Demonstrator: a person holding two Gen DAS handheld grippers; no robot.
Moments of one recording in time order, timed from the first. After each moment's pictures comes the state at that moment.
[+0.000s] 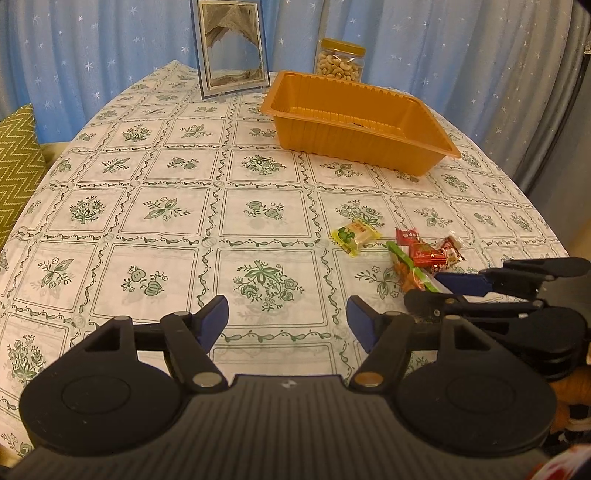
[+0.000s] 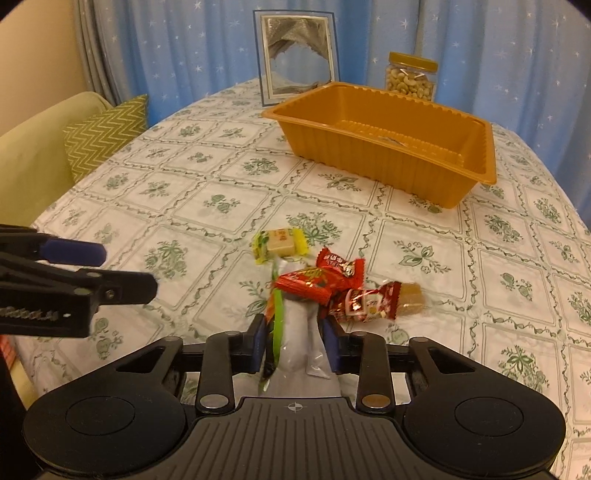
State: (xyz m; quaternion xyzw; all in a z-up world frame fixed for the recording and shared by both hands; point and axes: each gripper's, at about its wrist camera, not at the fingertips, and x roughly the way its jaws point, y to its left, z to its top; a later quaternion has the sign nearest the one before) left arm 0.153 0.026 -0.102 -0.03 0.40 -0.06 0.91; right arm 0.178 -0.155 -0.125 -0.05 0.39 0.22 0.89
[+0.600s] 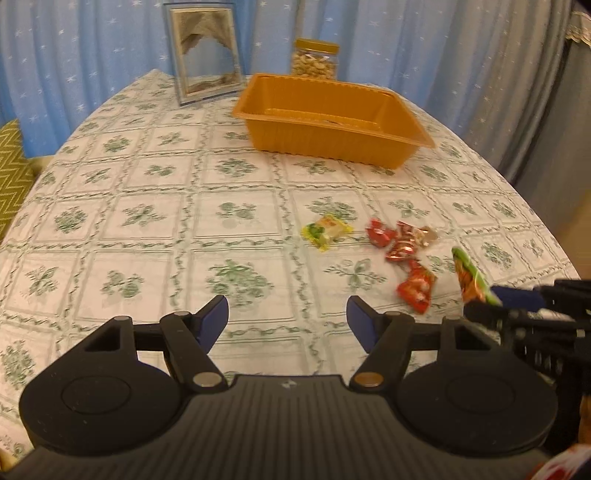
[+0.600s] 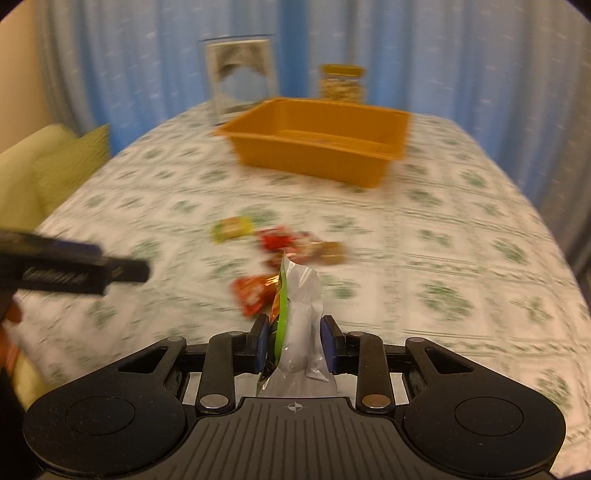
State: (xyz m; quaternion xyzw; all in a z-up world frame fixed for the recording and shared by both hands) left arm 0.147 0.000 -0.099 -0.01 0.40 -0.09 0.91; right arm 0.125 -0.206 -0.108 -0.01 0.37 0.13 0.92
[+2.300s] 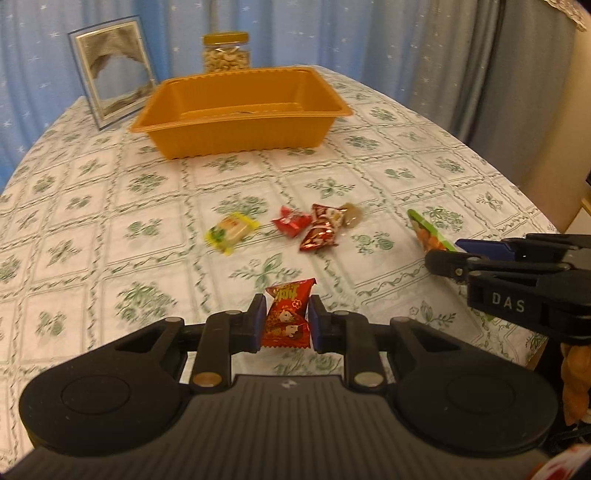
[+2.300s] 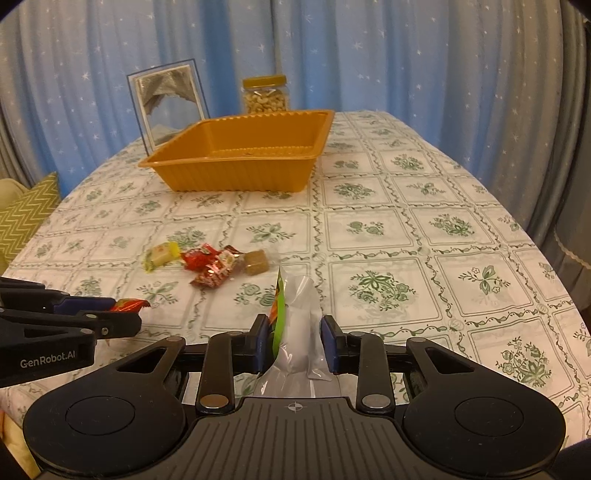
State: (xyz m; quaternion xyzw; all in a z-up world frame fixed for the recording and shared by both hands) left arm 0.147 -0.058 -0.106 0.06 0.40 -0.16 0.90; right arm 0.123 -0.238 -0.112 0.05 0.35 0.06 0.93
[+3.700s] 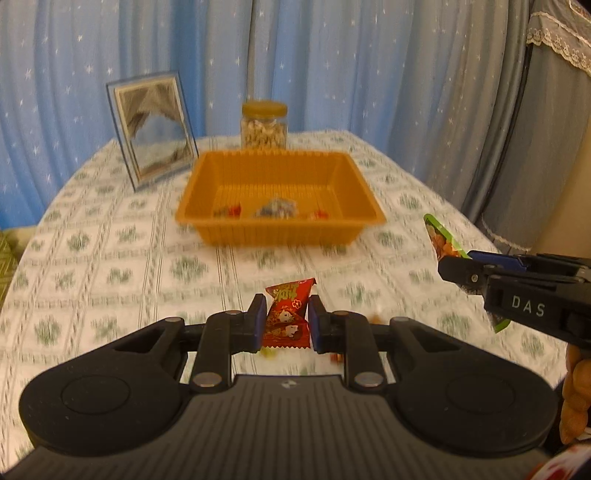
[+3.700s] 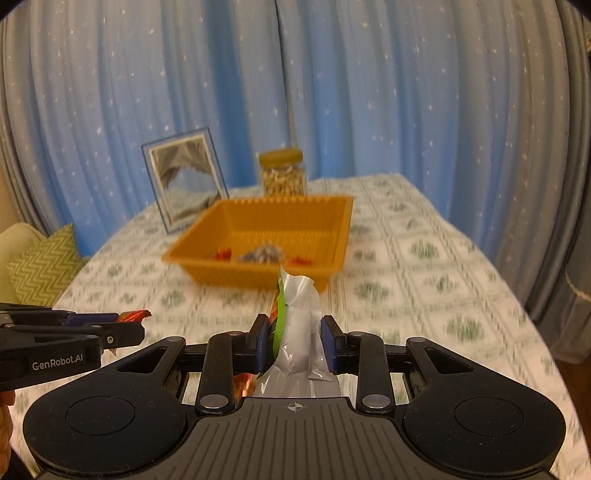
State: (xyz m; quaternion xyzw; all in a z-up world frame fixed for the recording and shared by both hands) left arm 0.192 -0.041 -0.028 0.02 0.33 -0.13 0.93; right arm 0.168 -0.238 -0.032 0.07 0.28 0.09 0.95
